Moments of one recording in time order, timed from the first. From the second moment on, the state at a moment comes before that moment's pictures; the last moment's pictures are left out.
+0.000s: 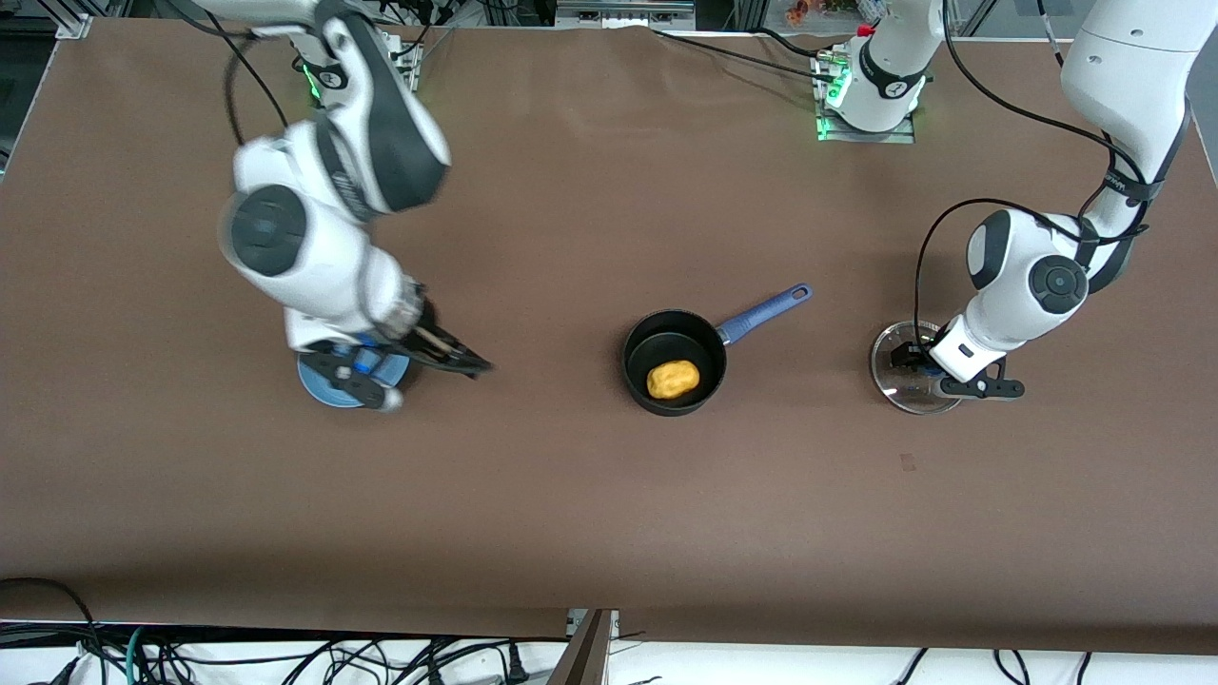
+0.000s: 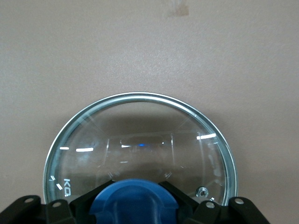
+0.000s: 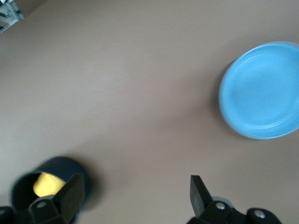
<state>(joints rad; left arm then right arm) 0.34 0.48 -0.29 -2.14 0.27 2.60 -0.12 0.53 0.43 -0.21 -1.39 0.21 1.80 0.77</state>
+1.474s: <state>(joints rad) 0.34 0.27 -0.42 -1.78 0.21 1.96 -0.19 0.08 -0.01 -0.04 -1.62 0.02 1.50 0.14</state>
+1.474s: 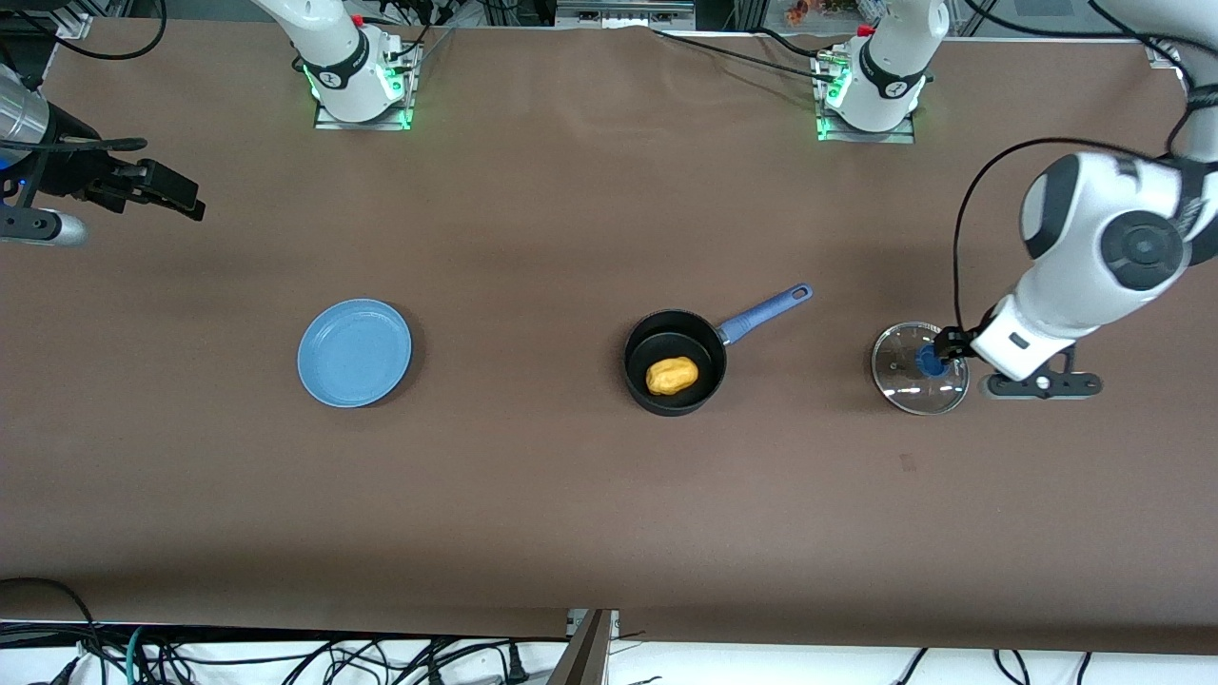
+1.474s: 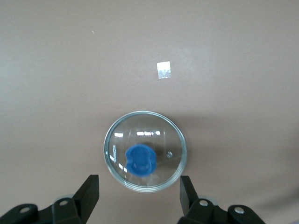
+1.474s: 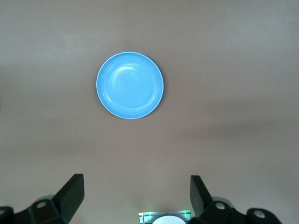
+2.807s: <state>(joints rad) 0.35 0.28 -0.43 -1.29 0.15 1.48 -0.19 0.13 0.01 -0.03 -1.58 -0.04 1.51 0.13</state>
